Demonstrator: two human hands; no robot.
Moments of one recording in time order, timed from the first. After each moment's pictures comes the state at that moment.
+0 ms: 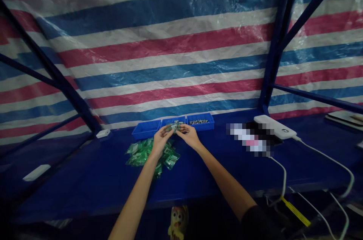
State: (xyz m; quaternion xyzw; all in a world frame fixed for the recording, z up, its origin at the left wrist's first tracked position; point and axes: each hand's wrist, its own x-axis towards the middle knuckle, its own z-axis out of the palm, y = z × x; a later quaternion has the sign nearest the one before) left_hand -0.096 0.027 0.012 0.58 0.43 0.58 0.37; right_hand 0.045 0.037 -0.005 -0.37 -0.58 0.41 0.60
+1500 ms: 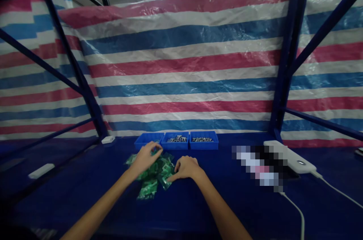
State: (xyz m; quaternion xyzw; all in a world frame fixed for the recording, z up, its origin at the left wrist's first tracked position) left_hand -0.154 -0.007 0.052 0.77 0.58 0.28 -0.01; right_hand 0.051 0.001 0.009 -0.49 -0.81 0.26 0.19
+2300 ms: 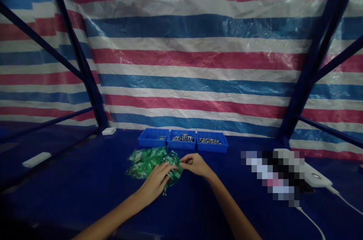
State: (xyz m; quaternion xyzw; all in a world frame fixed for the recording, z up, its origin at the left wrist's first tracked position) left_hand -0.151 -0.051 -0.005 0.85 0.43 0.26 0.11; right_hand 0.045 0.025 -0.015 -0.41 -0.71 0.46 0.34
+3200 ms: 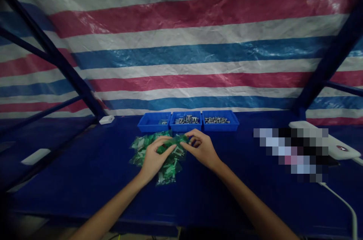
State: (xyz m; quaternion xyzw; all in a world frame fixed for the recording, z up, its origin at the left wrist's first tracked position) left_hand -0.152 -0.023 0.015 0.71 0.45 0.50 0.19; right_hand 0.029 -0.002 0.009 -0.38 -0.68 0.36 0.51
